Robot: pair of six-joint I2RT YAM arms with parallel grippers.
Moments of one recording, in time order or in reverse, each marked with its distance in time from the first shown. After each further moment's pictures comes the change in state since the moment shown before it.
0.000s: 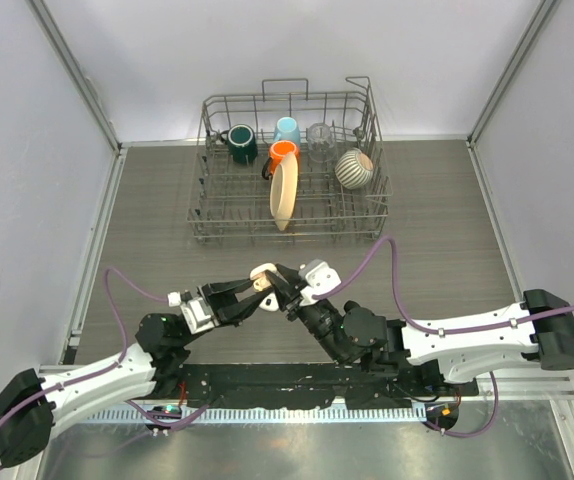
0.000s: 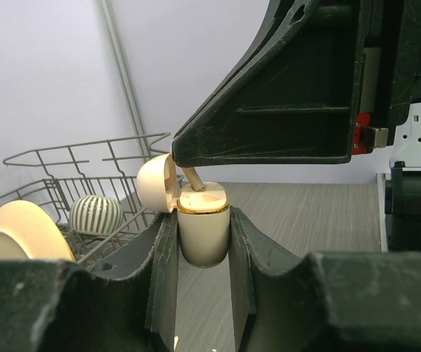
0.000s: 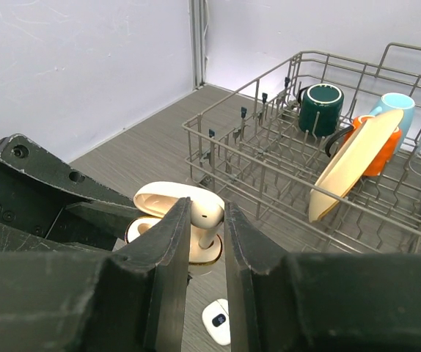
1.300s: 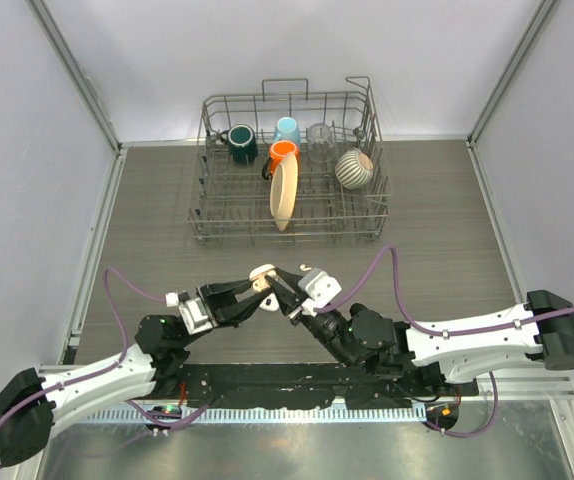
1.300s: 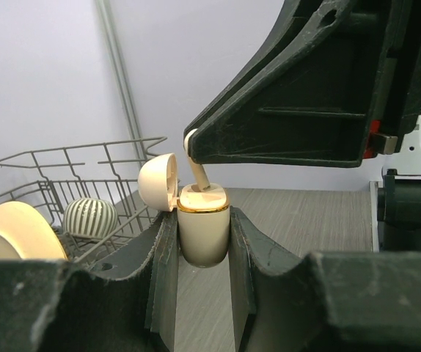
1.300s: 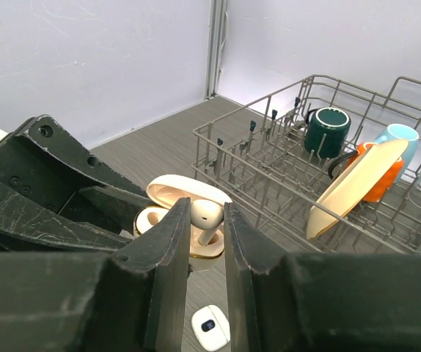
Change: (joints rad) left arm -0.006 -0.003 -0.010 0.030 -0.016 -0.031; right arm 0.003 -0.033 -0.043 0.050 -0.080 -0.108
